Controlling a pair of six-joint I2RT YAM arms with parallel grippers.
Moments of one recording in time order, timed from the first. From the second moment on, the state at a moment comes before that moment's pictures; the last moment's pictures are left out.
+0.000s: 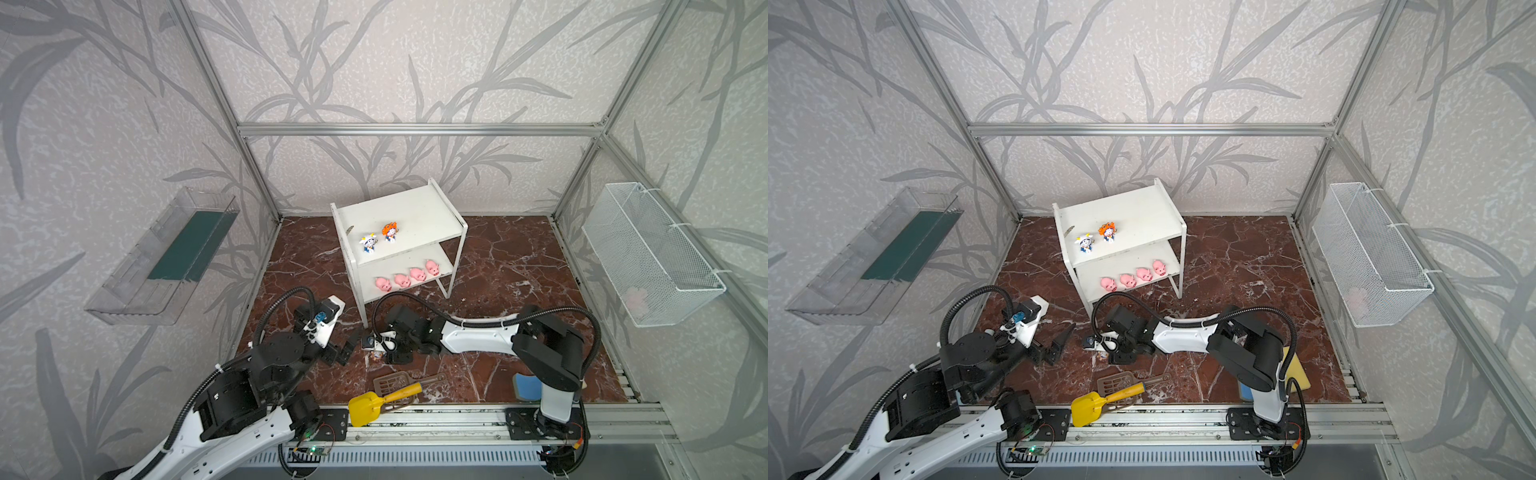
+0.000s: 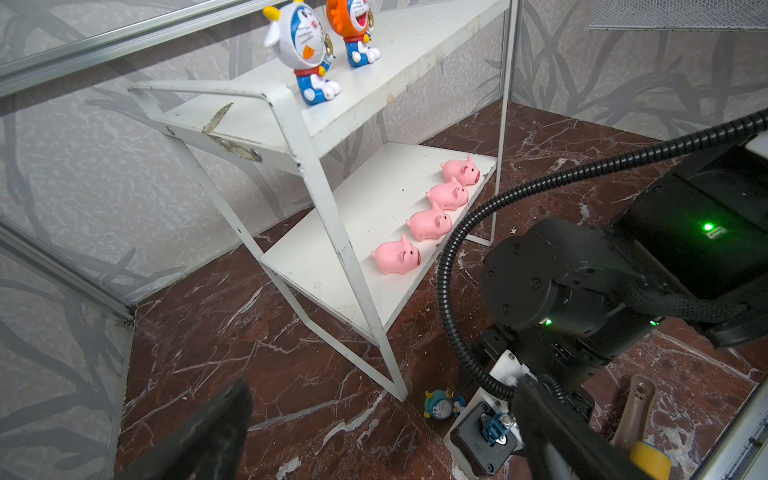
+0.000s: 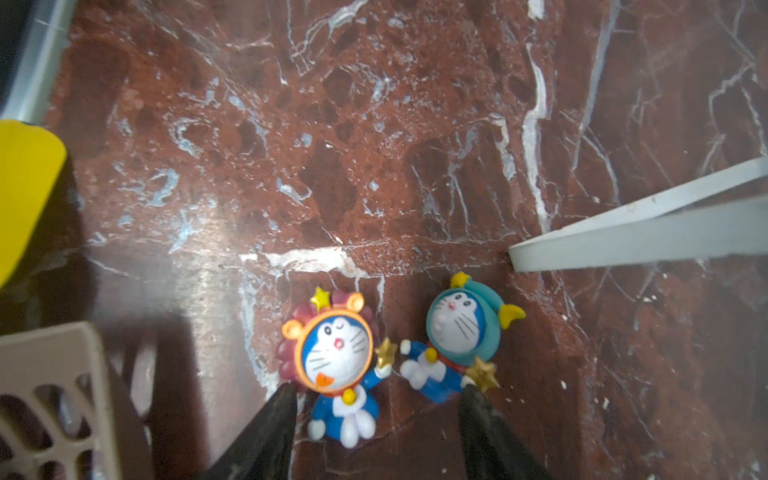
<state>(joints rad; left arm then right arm) -0.93 0.38 0.82 -0.78 -0.43 0.05 1.09 1.90 1.10 -0.12 -0.18 -0.54</state>
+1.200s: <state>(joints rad) -0.91 0.37 0.81 -0.78 -0.42 0.05 1.04 1.85 1.01 -0.09 -0.21 -0.50</state>
